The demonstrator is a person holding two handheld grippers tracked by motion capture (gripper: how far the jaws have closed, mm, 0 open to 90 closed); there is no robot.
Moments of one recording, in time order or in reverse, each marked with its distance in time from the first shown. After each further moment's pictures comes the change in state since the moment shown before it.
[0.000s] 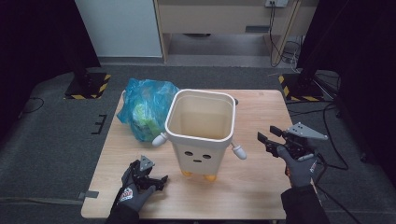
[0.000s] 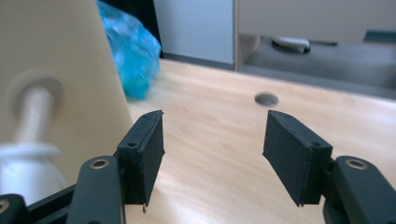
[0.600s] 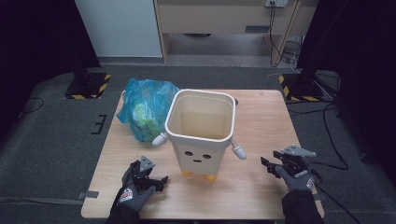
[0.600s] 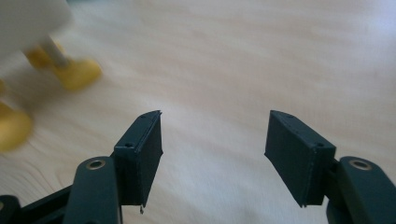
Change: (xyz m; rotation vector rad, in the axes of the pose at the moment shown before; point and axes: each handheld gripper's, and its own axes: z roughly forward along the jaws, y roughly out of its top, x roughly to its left) left arm -0.001 -0.001 -0.001 0.001 -0.012 0.010; right arm -0.024 -0.090 0.010 0.273 -0.081 0.011
